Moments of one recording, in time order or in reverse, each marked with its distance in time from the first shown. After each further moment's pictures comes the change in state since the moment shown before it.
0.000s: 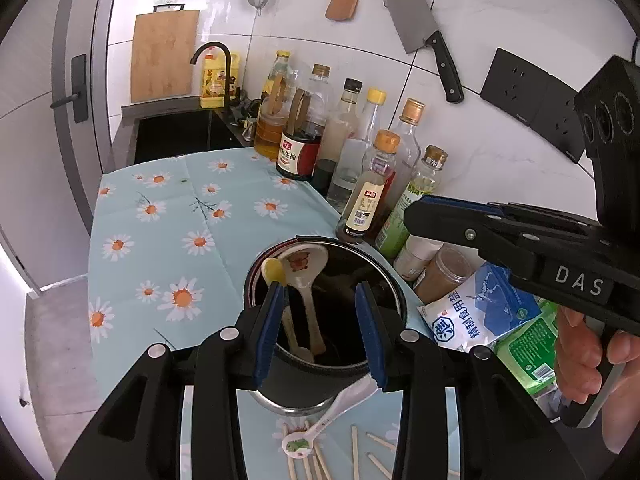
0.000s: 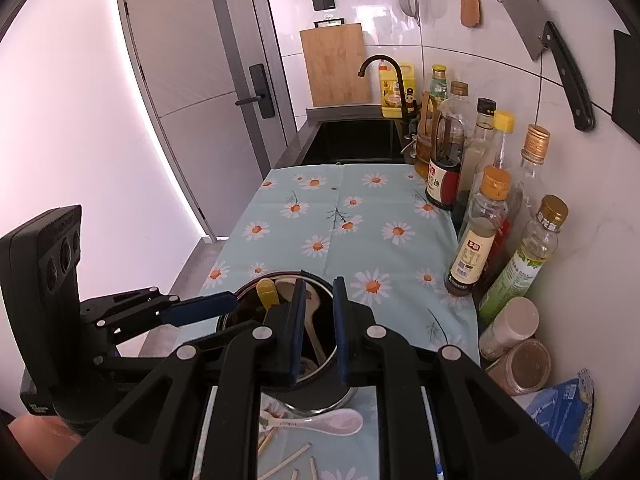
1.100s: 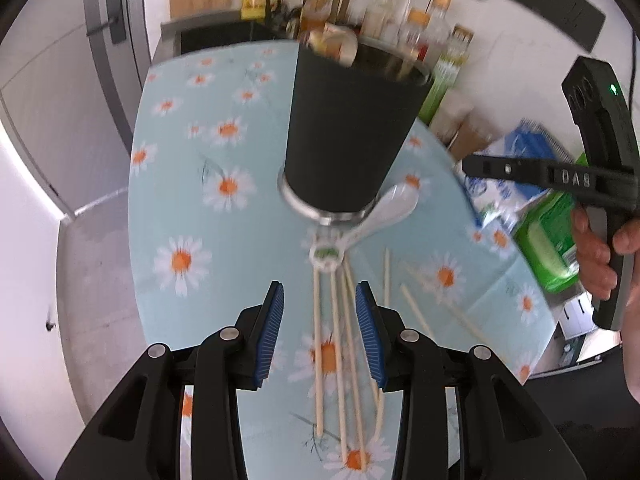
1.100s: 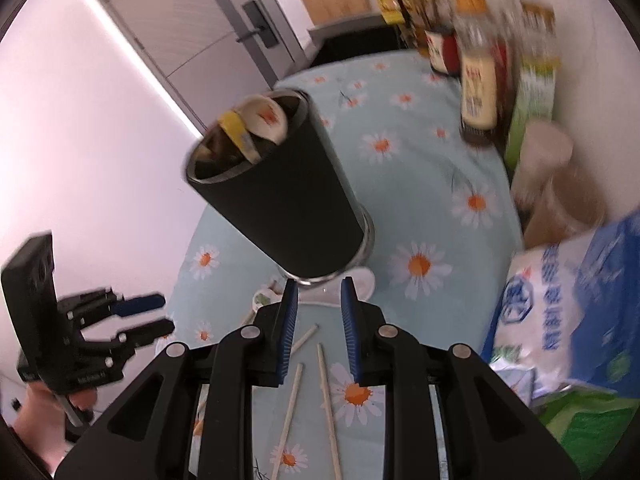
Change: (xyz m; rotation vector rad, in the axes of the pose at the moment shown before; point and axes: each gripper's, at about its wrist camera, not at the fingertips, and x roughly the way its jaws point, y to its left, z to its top) left arm -0.033 0.002 -0.133 -0.058 0.304 0.143; right arm 0.023 -0.047 -0.115 0.164 0.265 0.164
